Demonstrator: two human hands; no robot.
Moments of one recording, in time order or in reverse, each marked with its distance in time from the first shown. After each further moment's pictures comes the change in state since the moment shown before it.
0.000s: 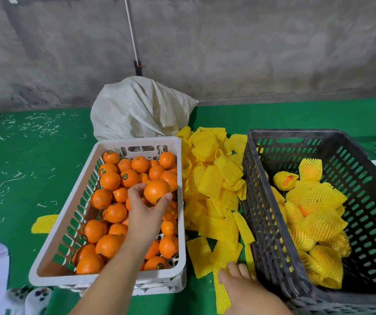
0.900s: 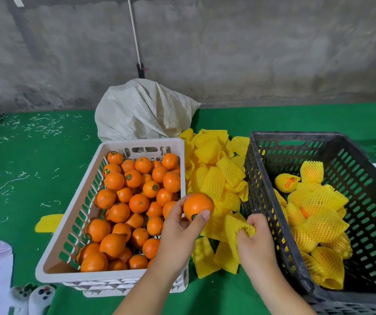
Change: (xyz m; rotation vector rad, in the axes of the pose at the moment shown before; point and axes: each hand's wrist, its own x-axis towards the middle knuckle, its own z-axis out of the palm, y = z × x) left_hand -0.066 0.038 0.037 -0.377 -0.304 -0.187; right_hand -0.017 -0.018 -0.059 1.146 0.947 0.105
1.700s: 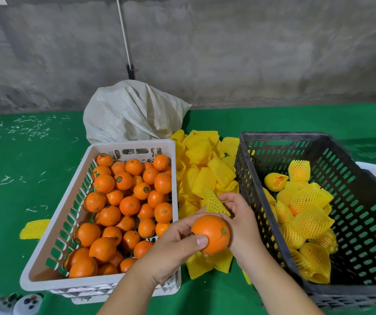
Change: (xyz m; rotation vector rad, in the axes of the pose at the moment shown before) left_hand -0.010 0.022 -0.006 -0.054 -0.532 -0.112; right_hand 0.010 -0.052 0.006 0.128 -0.130 -0.085
